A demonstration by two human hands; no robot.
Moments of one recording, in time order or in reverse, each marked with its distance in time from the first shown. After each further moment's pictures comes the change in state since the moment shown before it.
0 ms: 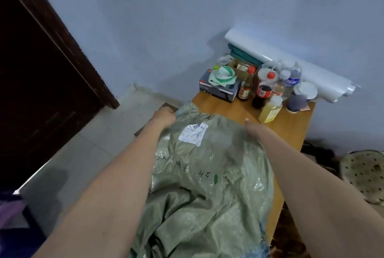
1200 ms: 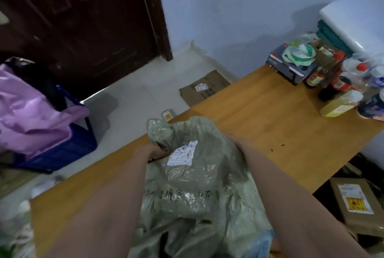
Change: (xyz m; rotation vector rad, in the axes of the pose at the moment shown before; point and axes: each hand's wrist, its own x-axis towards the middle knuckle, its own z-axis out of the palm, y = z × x) left_hand -0.252 -0.255 0.100 -0.220 -0.416 -0.553; right_hand -0.121 0.009 0.208 -0.173 -0.588 -0.060
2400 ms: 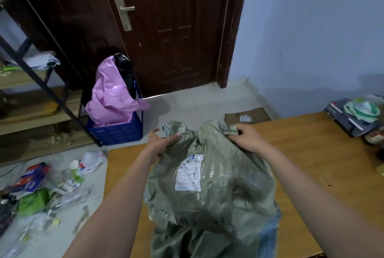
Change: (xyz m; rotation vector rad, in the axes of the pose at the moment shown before) left_hand -0.178 -0.181 0.003 -1.235 0.424 0.054; right_hand -0.155 -0.064 0.151 -0.506 0.159 -0.855
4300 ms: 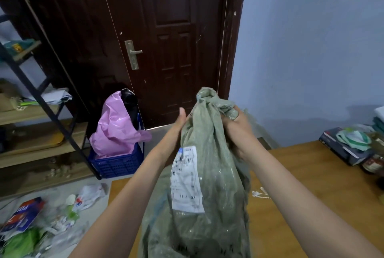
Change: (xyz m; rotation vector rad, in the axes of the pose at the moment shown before) left_hand -0.153 0.145 0.020 -0.343 -0.532 0.441; right_hand -0.063 -0.151 -0.033 0.878 0.190 -0.325
